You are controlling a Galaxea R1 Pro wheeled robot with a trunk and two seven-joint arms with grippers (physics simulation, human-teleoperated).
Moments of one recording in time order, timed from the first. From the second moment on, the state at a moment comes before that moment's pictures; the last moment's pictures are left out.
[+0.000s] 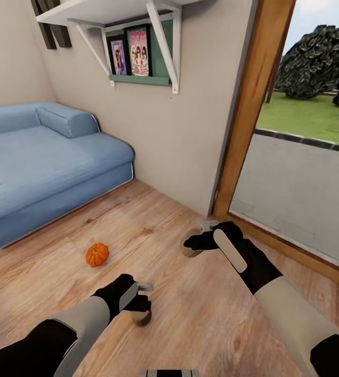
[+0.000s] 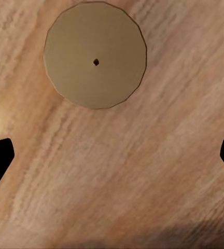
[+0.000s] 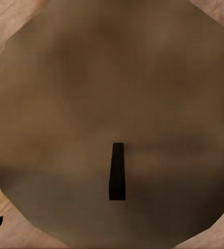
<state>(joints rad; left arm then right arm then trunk) -0.89 -0.16 -0.34 -0.16 0.35 0.68 0.12 -0.89 -0.05 0.46 -1.06 -0.71 1.00 -0.29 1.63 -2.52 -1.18</state>
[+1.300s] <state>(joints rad) -0.89 -0.15 -0.33 -0.16 0.35 0.55 0.12 -0.89 -0.05 0.46 -1.06 -0.71 1.00 -0.29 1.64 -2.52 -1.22</state>
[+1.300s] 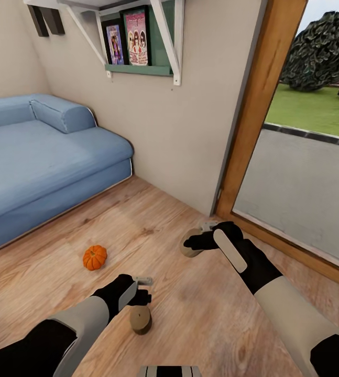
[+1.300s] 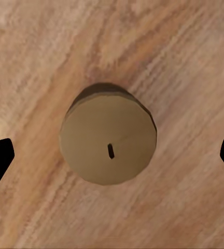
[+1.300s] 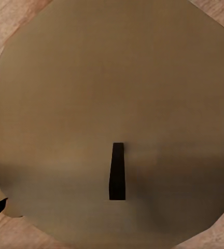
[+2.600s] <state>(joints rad) -0.89 -0.15 -0.32 -0.10 0.35 0.46 0.12 -0.89 -0.05 0.46 -1.06 -0.71 1.00 -0.29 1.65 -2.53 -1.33</state>
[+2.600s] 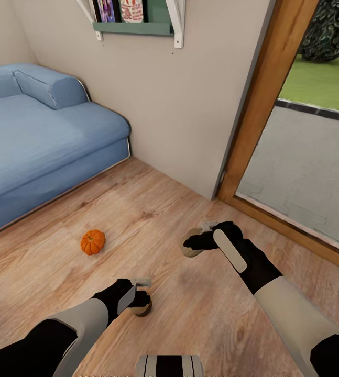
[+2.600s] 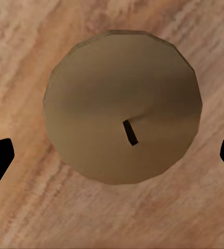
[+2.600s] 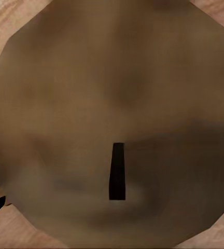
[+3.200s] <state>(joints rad) -0.89 -0.15 -0.31 -0.10 0.35 0.46 0.12 -0.89 -0.05 0.46 -1.06 -0.71 1.00 -0.29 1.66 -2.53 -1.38</state>
